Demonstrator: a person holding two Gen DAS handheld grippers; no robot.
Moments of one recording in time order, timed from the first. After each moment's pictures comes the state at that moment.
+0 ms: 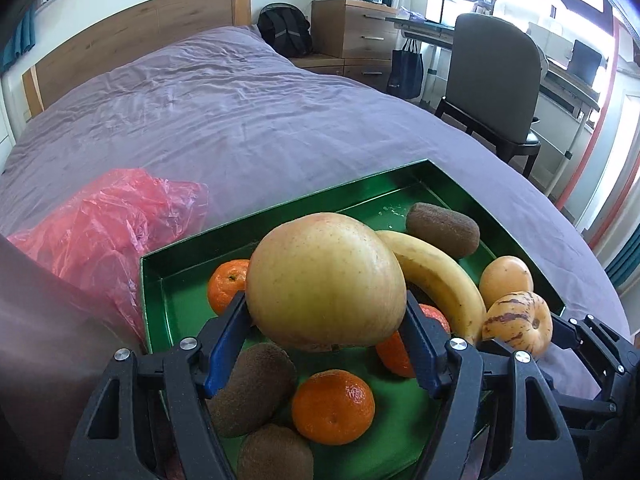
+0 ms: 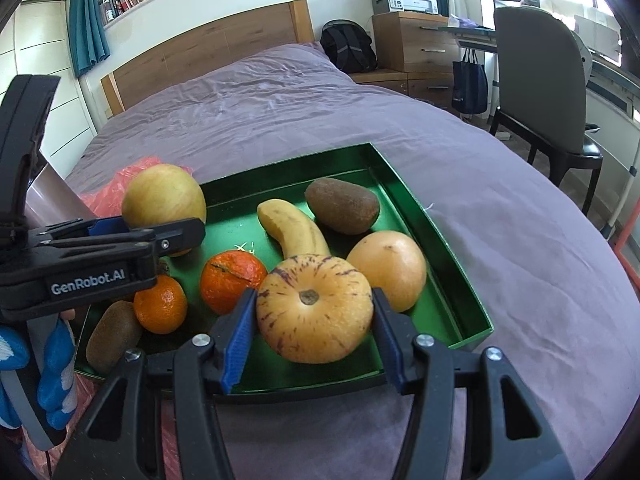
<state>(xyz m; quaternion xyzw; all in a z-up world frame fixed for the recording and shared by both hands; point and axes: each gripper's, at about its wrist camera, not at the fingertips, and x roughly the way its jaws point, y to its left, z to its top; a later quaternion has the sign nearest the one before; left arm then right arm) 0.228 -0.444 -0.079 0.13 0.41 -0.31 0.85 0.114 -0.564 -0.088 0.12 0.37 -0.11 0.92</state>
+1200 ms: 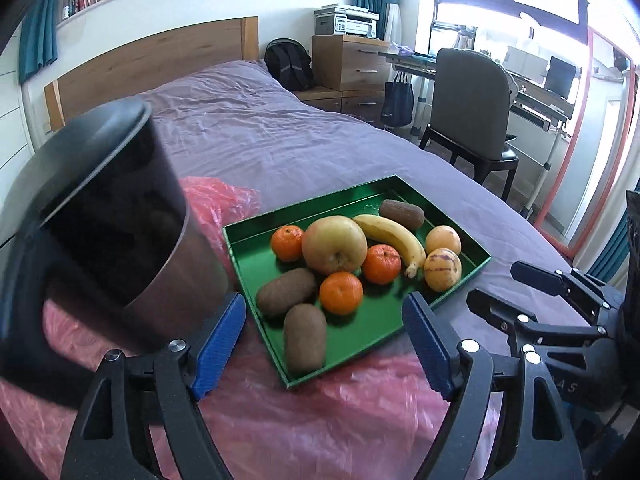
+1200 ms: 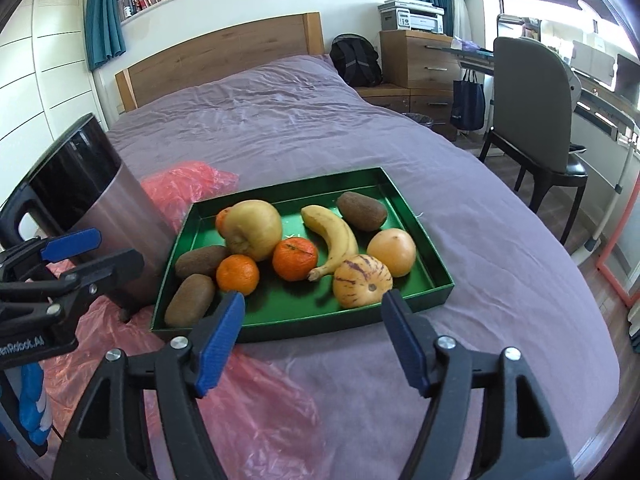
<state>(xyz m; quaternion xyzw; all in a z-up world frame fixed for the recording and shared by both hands) 0.120 -0.333 0.002 0.11 0.36 -0.32 0.87 0.044 -0.502 -0.015 0.10 0.36 -0.11 0.92</state>
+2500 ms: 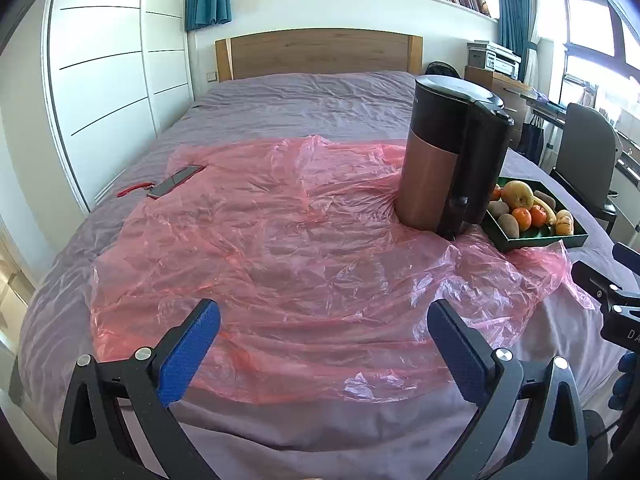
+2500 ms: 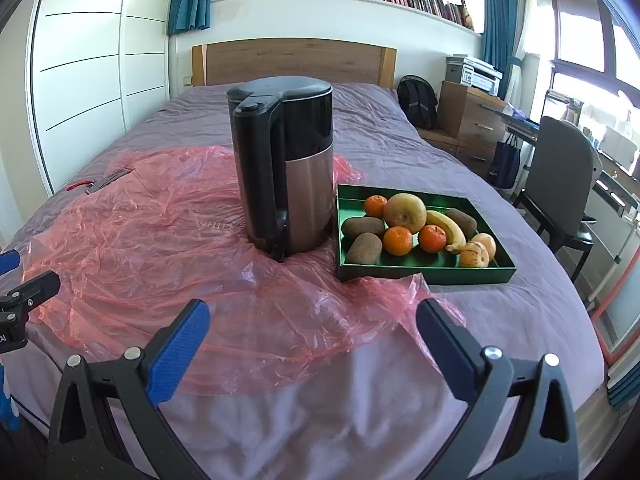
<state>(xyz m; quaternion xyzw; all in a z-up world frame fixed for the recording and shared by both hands) 0.007 -0.034 -0.016 0.05 0.34 -0.08 0.93 -0.035 -0.278 0.012 -0.02 0.34 -0.06 0.94</state>
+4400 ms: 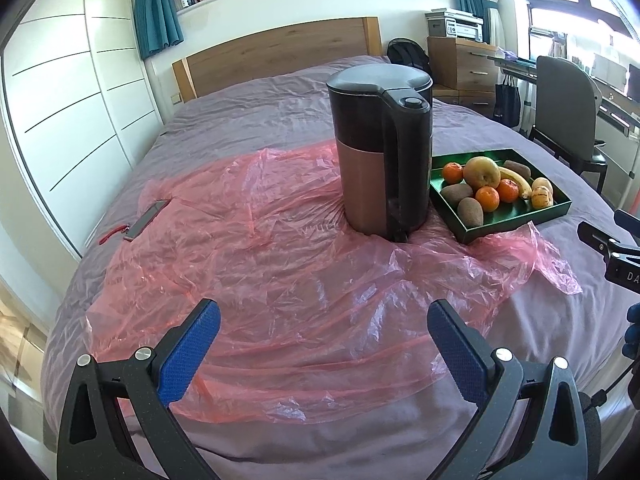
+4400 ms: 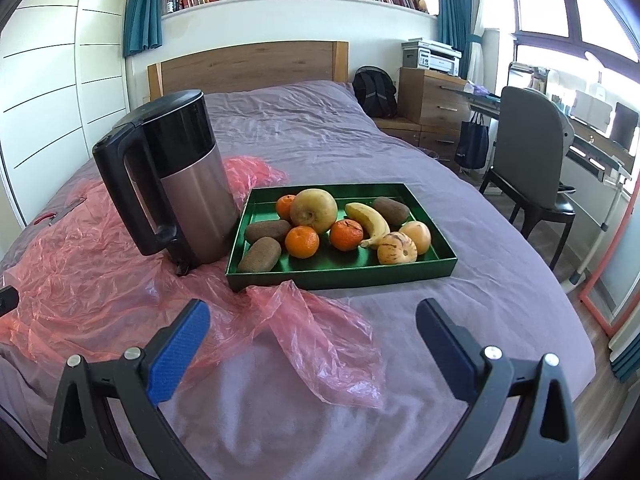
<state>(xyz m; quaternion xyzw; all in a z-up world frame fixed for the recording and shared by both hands) 0.008 -0.130 0.008 0.13 0.35 -0.11 0.92 -0.040 -0.408 0.005 0.03 0.33 -0.11 0.94</state>
